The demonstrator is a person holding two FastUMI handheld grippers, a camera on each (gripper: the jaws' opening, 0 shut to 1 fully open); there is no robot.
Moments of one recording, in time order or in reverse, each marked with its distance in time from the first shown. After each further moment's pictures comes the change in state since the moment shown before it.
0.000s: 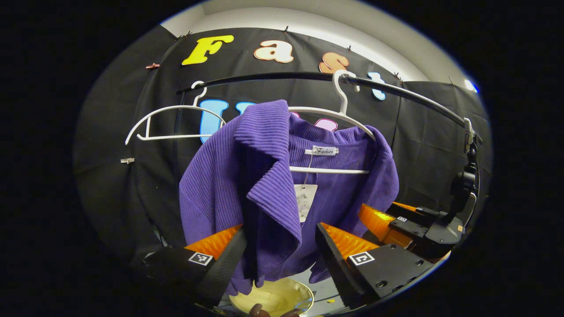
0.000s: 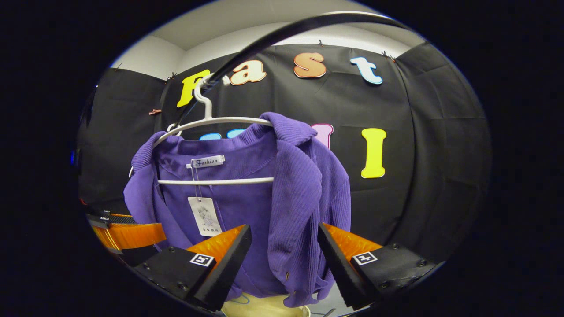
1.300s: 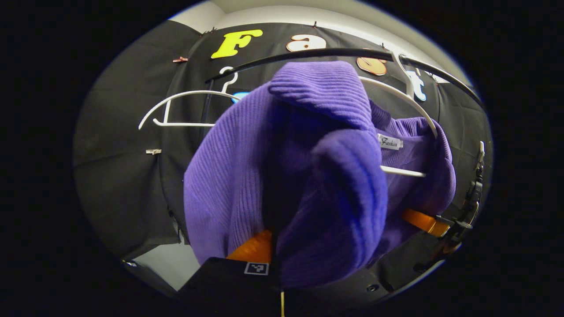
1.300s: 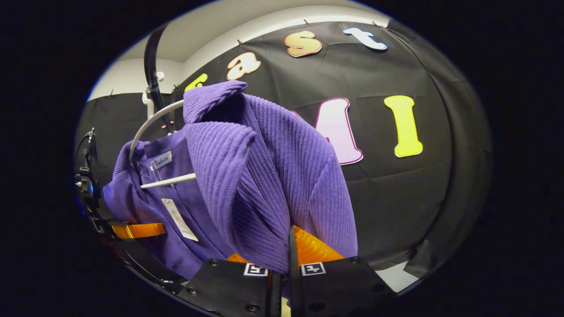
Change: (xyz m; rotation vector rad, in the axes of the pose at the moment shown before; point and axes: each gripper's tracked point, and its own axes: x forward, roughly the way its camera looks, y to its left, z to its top) left arm 0.054 0.057 -0.002 -0.072 -0.003 0.228; right arm 0.070 -0.042 -0.012 0.146 0.055 0.277
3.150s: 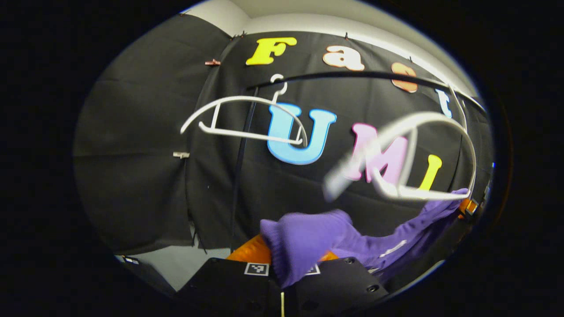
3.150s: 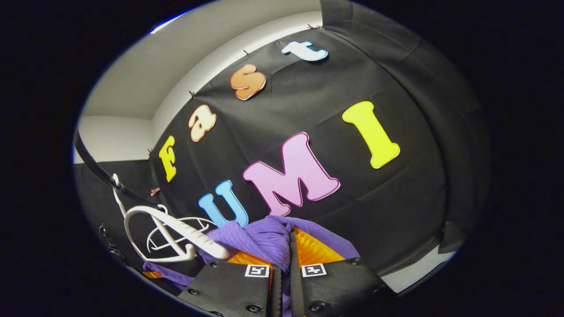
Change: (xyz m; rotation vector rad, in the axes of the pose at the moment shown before) left arm 0.011 0.079 -0.012 -0.103 -0.041 0.123; right arm 0.015 -0.084 0.070 0.259 -0.183 -0.133
